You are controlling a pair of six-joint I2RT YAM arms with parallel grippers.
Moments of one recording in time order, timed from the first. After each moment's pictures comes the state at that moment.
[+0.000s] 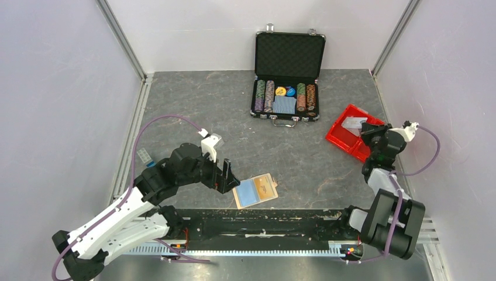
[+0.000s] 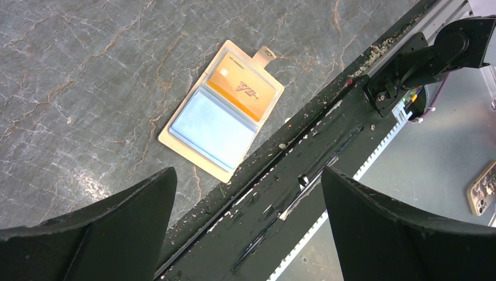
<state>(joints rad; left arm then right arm) -0.82 0.72 0.78 -0.66 0.16 -0.42 -0.42 1.14 0.40 0.55 -0.16 0.79</state>
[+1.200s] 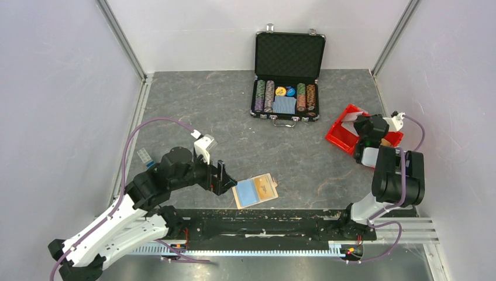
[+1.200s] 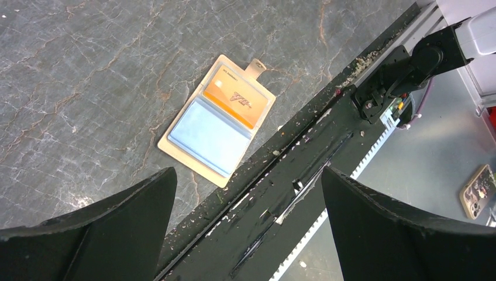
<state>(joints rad) -0.82 0.63 0.77 -0.67 0.15 -0.42 -0.27 1.59 0.55 0.79 0.16 0.83</state>
